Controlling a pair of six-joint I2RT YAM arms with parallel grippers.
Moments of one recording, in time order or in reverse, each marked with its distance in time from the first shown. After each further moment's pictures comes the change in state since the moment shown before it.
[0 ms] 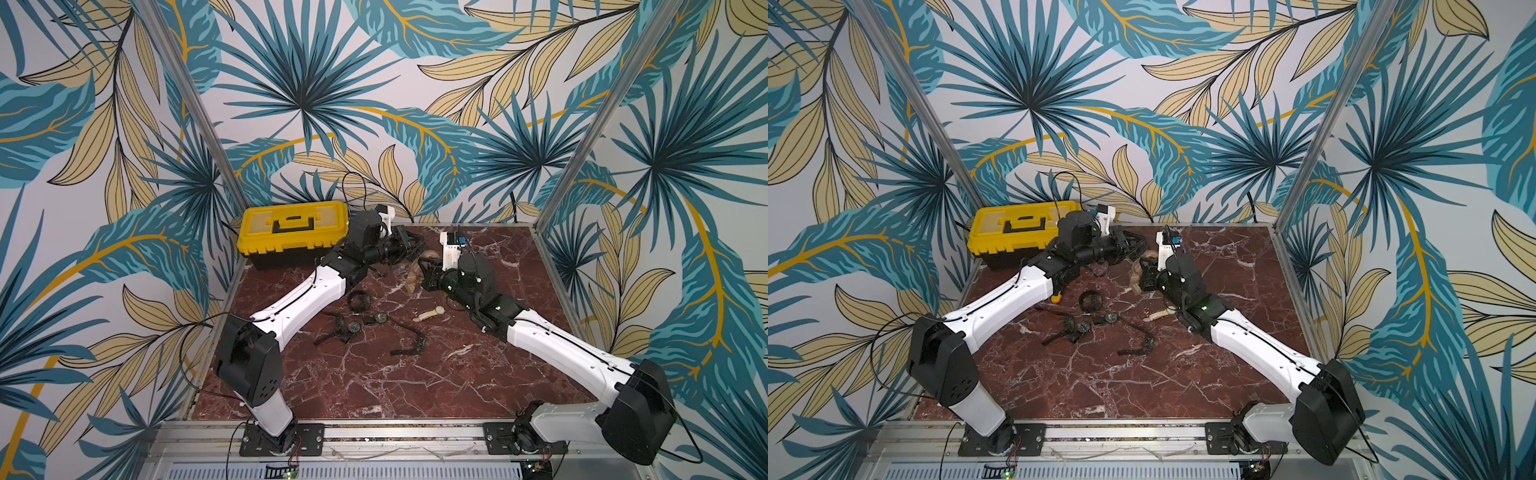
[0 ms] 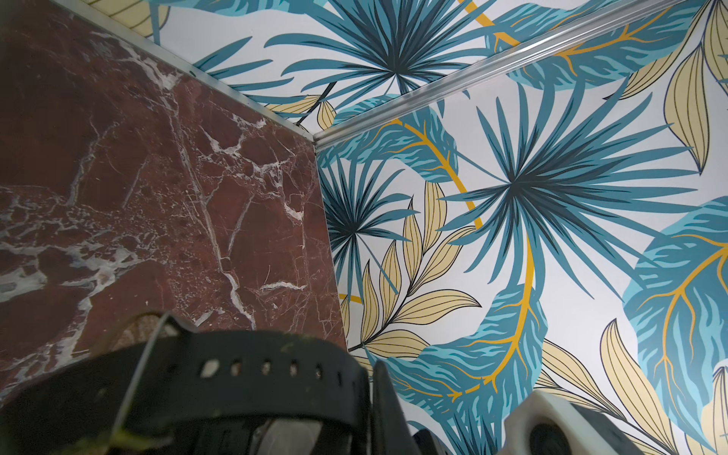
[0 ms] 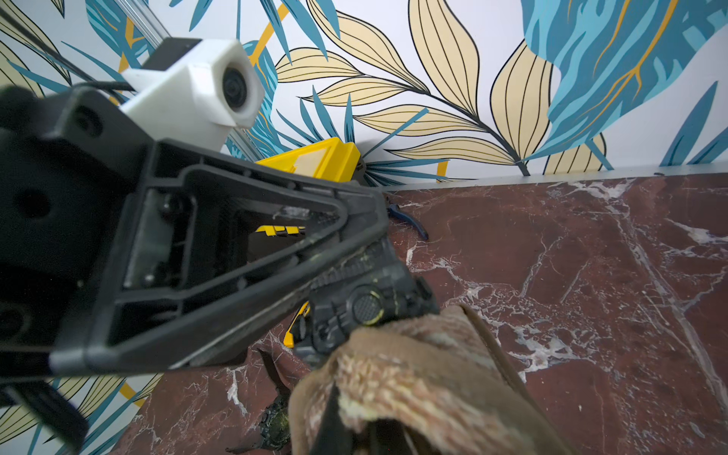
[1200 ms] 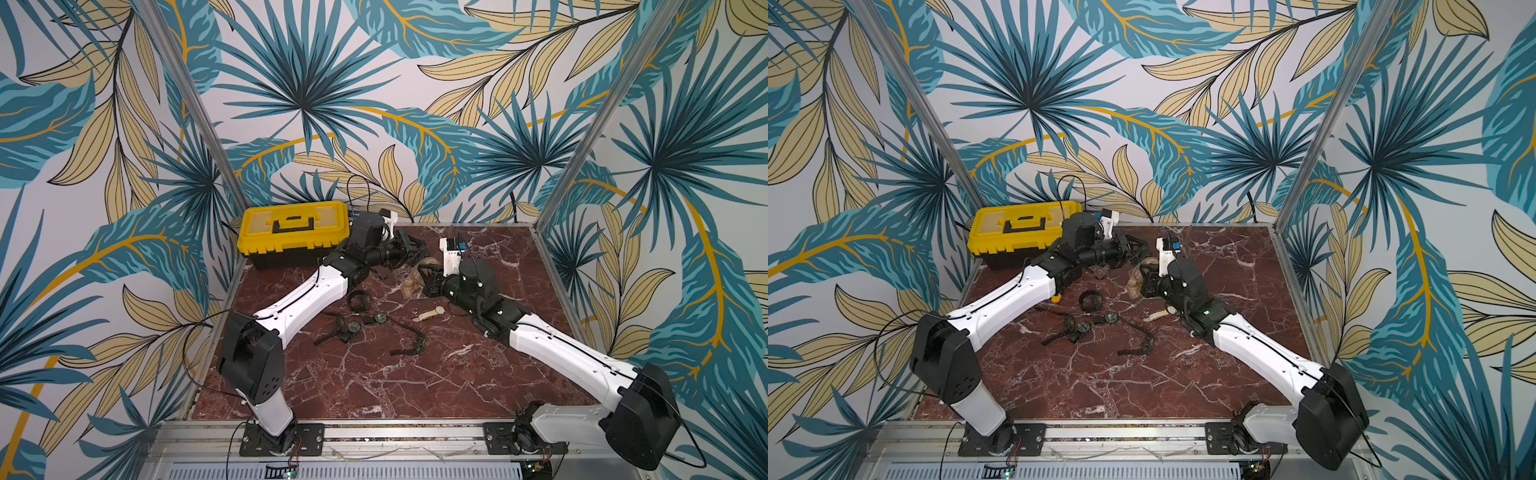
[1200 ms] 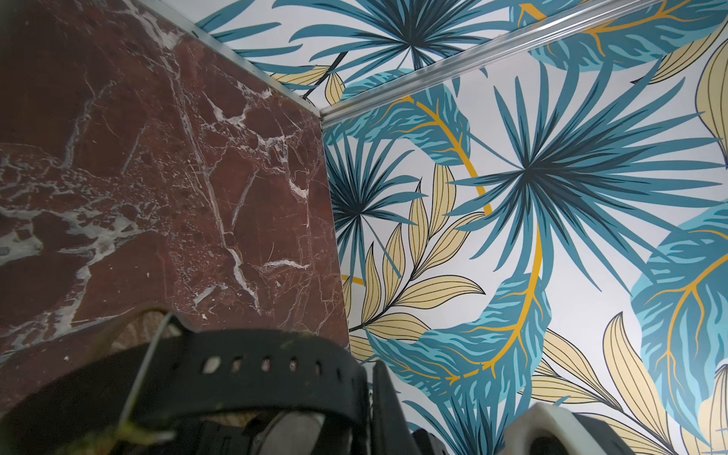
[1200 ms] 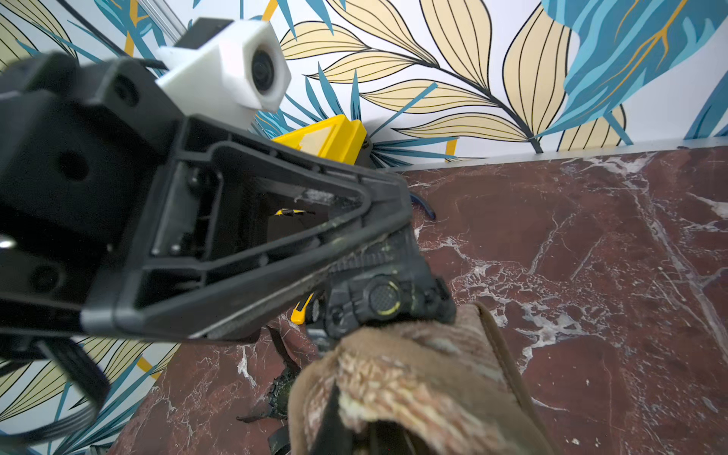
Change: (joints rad) left arm -0.006 0.021 0.006 -0.029 0.043 -0.023; right arm -0.001 -0.046 -0.053 -0.008 -0.053 0.020
